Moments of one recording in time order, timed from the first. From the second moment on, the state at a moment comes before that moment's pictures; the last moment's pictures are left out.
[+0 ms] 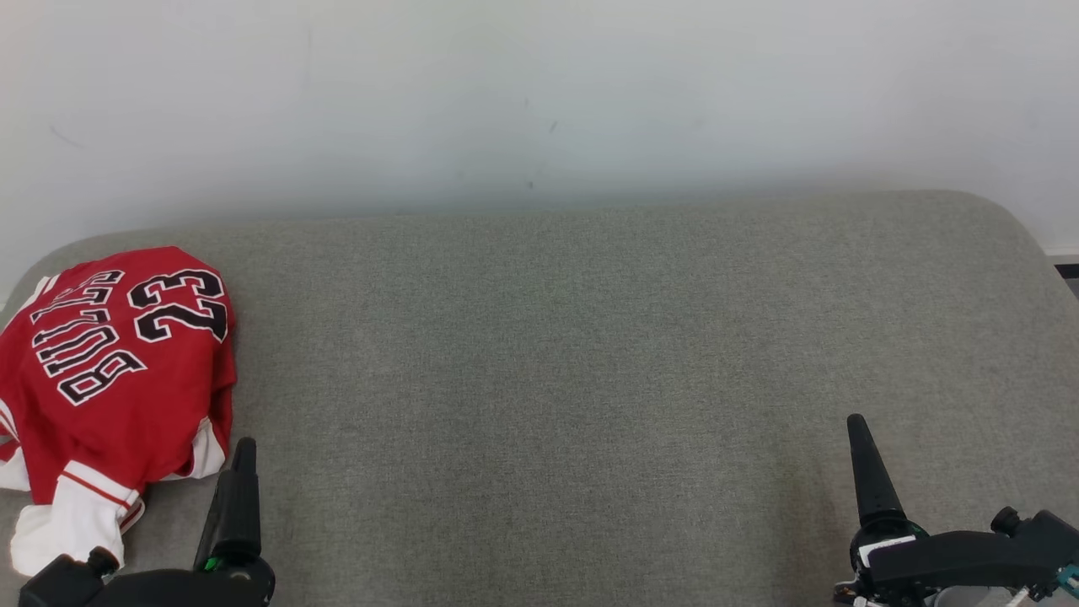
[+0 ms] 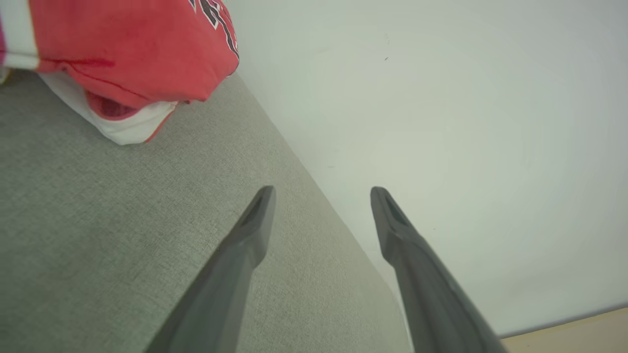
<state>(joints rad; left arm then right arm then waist) -0.07 0.04 0.09 0.18 -1.08 -0.11 -0.05 -0.07 -0.06 0.00 0.20 1.15 0.13 -0.04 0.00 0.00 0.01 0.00</state>
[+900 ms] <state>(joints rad) -0.05 0.07 0.06 0.13 -0.50 -0.09 -0.15 -0.07 -0.07 0.07 0.20 0.65 0.13 -0.15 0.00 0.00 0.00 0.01</state>
